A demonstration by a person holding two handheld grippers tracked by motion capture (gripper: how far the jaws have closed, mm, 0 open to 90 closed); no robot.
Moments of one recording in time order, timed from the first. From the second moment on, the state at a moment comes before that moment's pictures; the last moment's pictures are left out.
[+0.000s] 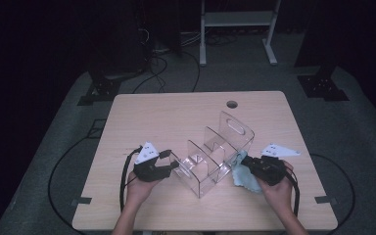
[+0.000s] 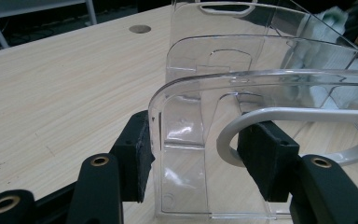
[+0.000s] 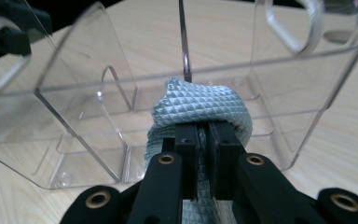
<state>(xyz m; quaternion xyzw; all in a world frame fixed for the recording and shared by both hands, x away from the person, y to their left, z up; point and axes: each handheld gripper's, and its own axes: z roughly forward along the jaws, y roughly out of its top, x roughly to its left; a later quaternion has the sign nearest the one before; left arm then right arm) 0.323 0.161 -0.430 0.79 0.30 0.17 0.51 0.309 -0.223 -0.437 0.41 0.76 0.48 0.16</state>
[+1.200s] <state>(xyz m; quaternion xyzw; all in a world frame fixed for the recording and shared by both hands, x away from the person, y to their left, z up) 0.323 0.161 -0.431 0.79 0.30 0.17 0.51 0.321 -0.212 -0.479 0.42 0.78 0.44 0.13</state>
